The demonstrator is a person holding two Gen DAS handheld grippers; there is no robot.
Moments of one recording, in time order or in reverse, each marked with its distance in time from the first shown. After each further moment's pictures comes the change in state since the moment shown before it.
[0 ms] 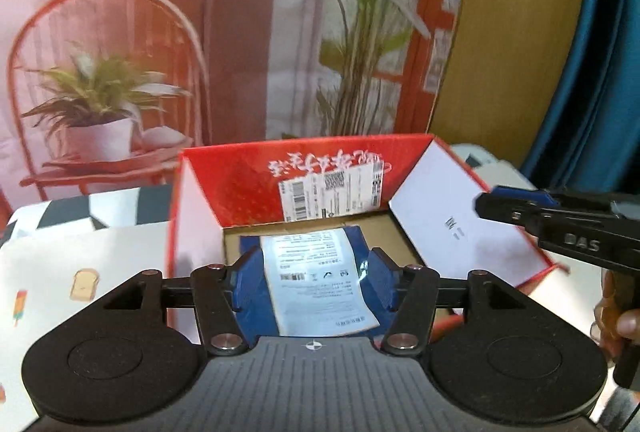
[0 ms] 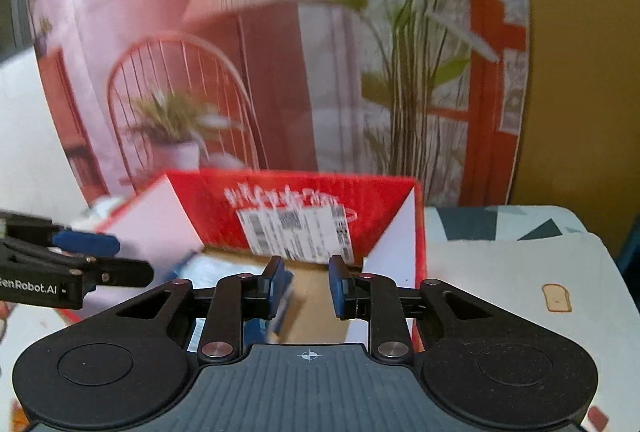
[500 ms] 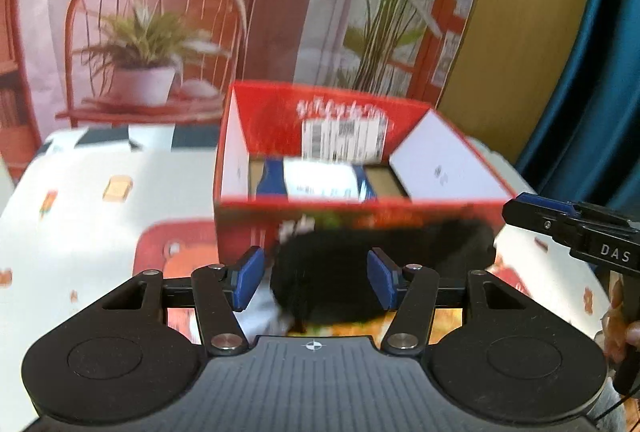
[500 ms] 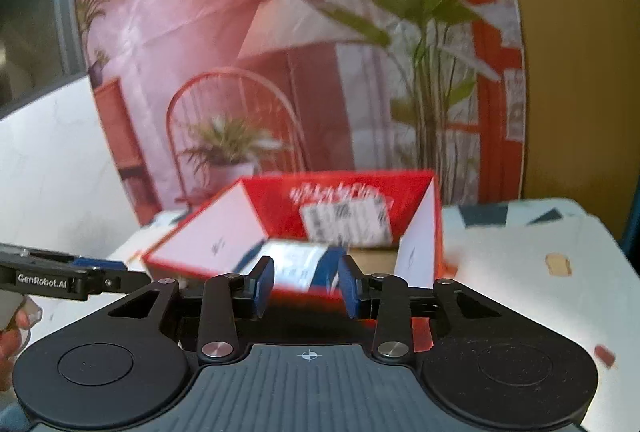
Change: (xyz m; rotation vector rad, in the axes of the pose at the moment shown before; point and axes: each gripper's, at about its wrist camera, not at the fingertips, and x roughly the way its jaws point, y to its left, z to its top) left arm -0.061 0.000 -0.078 -0.108 0.030 0.026; right arm -0.087 0.026 -0.051 -0.015 -0.020 0.098
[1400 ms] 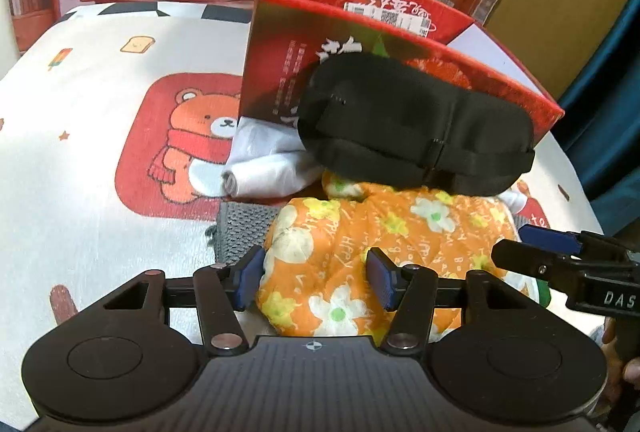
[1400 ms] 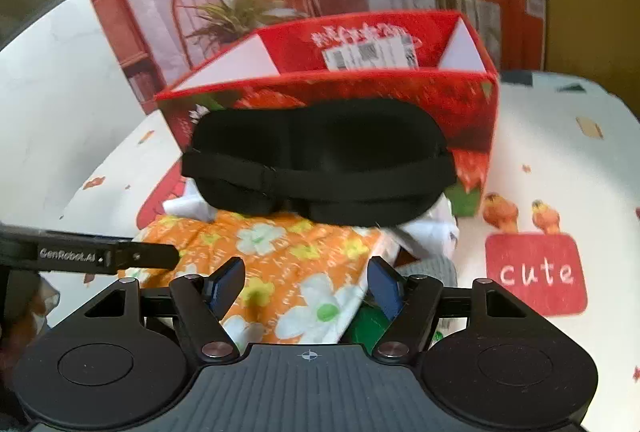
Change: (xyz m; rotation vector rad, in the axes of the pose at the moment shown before) left arm 0.023 0.016 -0.078 -0.153 0.185 0.024; right arm 0.019 0.021 -0.081 0.067 0.314 0.009
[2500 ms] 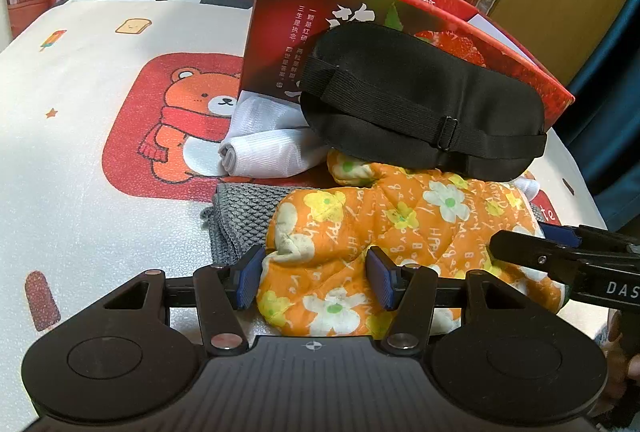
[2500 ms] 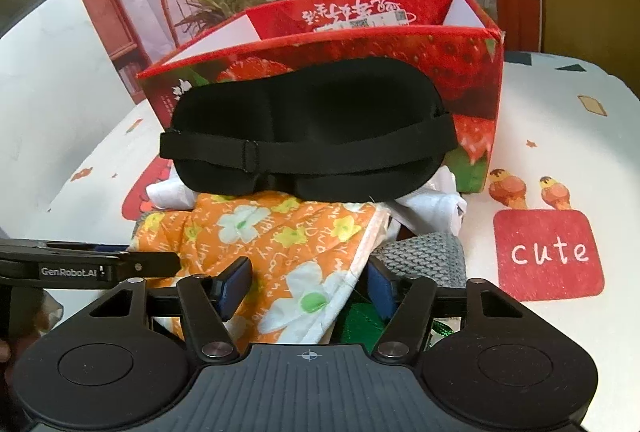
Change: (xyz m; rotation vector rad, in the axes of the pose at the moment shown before) left arm 0.021 0.008 -0.012 -0.011 -0.008 -0.018; right arm 0.017 -0.002 -0.010 -0.009 0.004 0.002
